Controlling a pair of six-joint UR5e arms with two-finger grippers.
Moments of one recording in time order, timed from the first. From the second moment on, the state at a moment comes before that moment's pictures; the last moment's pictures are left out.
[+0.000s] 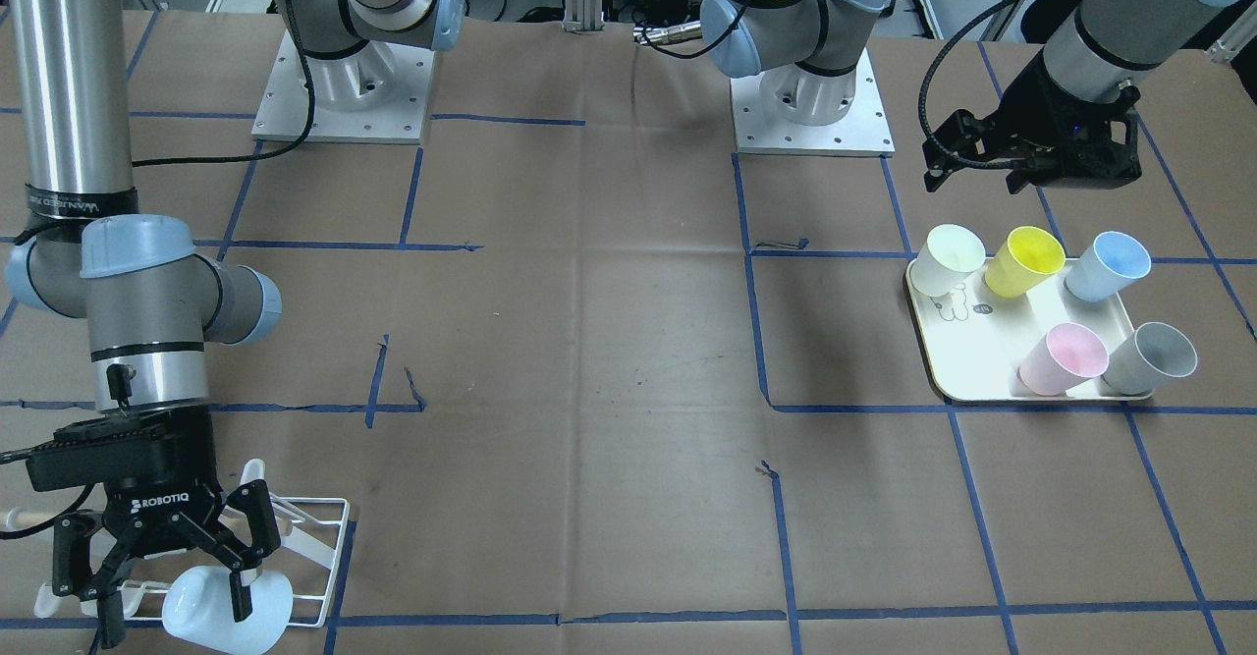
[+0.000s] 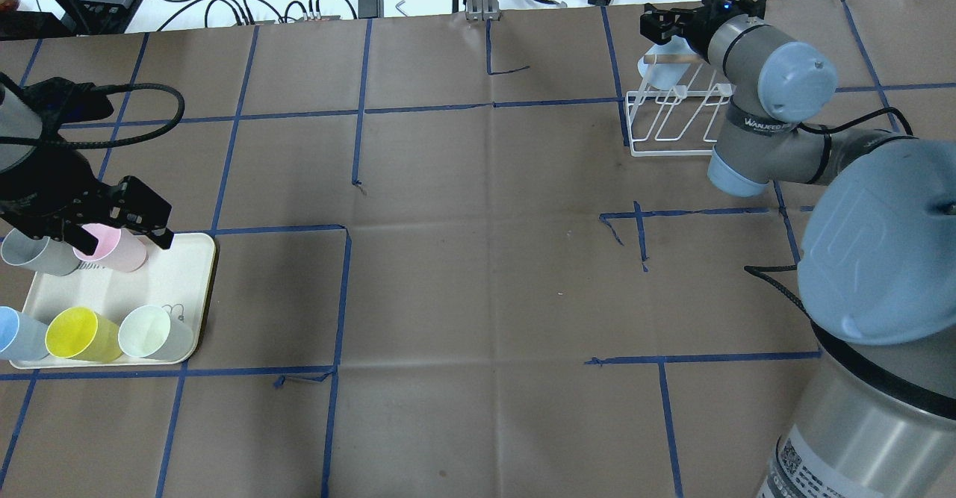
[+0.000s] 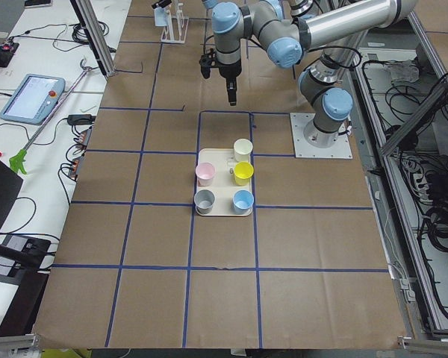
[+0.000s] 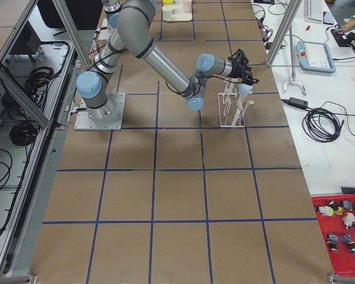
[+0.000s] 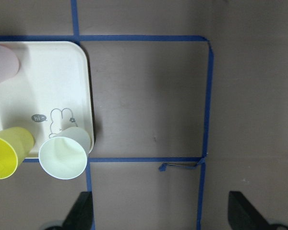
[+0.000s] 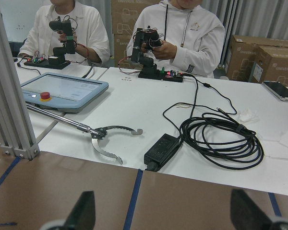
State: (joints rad) left arm -1.13 -1.40 -1.89 -1.53 1.58 0.42; right arm 1.40 -0.95 1.75 -3.52 -1.24 -0.19
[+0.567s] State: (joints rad) left arm -1.00 -1.36 -2.11 -1.31 1.58 0.58; right arm 1.48 -1.09 1.77 -3.51 -1.22 0.19
